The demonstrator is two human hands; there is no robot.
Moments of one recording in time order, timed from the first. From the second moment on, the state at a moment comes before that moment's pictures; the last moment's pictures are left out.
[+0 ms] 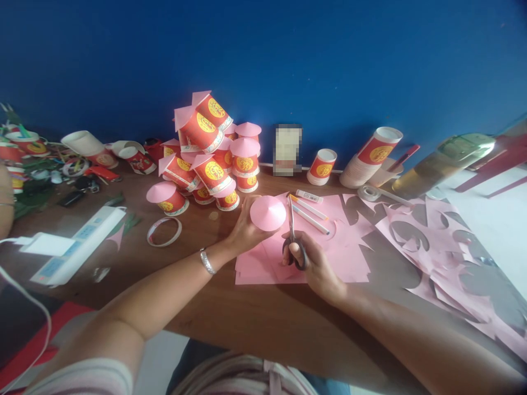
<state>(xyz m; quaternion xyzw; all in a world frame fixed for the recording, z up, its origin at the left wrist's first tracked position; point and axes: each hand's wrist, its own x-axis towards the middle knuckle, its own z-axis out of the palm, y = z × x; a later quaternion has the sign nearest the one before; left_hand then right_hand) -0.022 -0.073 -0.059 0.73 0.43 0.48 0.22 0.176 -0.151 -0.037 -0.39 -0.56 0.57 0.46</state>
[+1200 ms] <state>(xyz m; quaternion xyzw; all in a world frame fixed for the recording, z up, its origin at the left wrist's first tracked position) -0.020 -0.075 -0.047 0.70 0.41 0.44 0.38 0.179 -0.145 -0.033 -0.41 -0.57 0.59 0.40</state>
